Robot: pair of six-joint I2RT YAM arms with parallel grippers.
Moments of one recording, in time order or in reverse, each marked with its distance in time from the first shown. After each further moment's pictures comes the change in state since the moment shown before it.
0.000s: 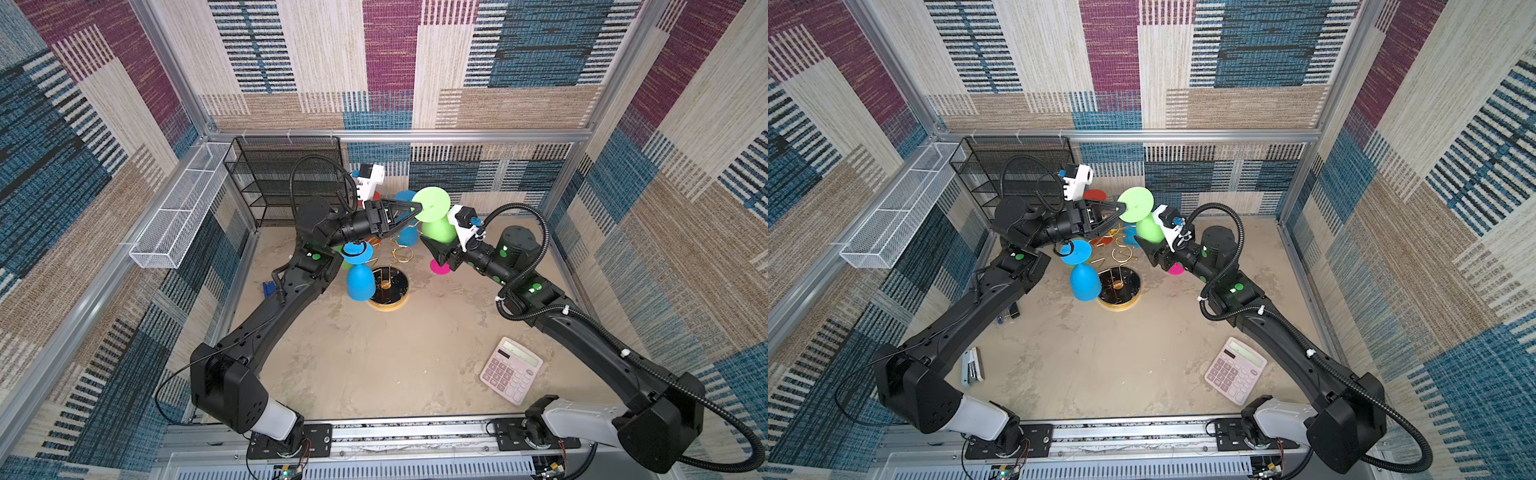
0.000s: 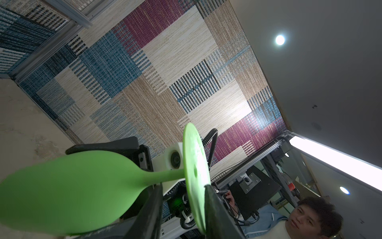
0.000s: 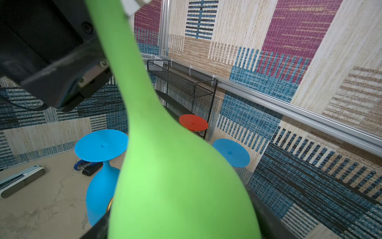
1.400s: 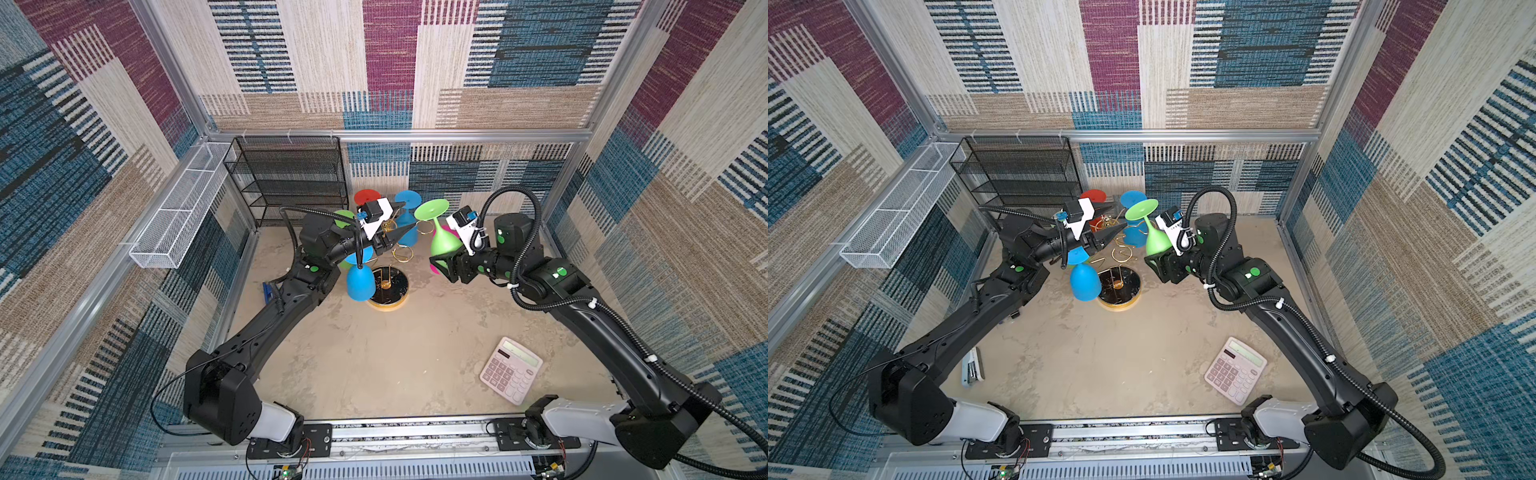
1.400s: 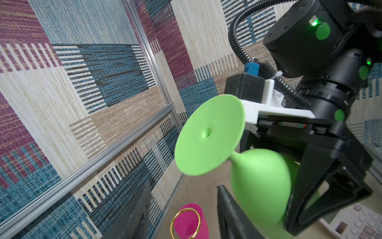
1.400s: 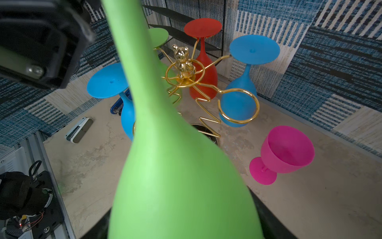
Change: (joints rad) left arm -0.006 -0.056 -0.158 -0.085 -0.237 1.578; right arm 0.000 0.029 0.283 -0.762 -0.004 0.138
